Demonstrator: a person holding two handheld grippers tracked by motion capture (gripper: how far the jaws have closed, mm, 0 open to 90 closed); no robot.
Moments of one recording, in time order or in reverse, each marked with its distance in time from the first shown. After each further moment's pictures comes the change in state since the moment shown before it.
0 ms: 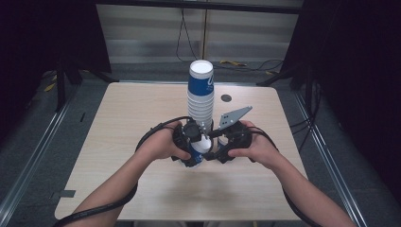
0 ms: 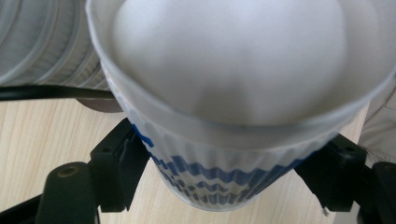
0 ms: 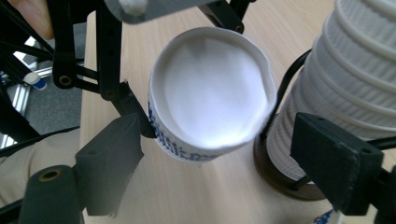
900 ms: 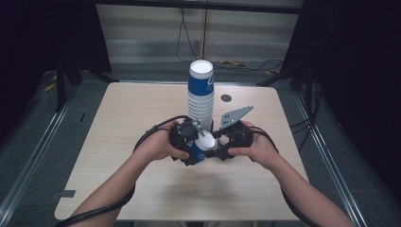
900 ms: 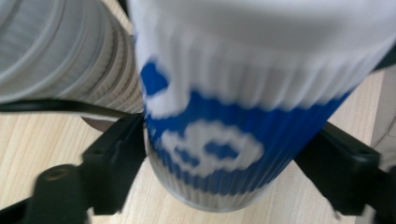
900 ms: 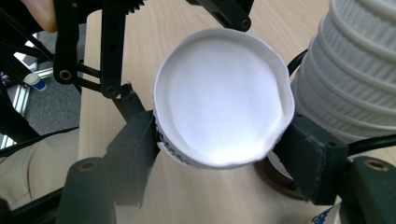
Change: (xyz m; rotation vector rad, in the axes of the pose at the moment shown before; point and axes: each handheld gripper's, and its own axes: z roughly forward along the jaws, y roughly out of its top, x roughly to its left) left arm 0.006 -0.016 0.001 -0.151 -0.002 -0.048; right arm -0.003 -0.001 -0.003 -0.012 -0.003 -0.001
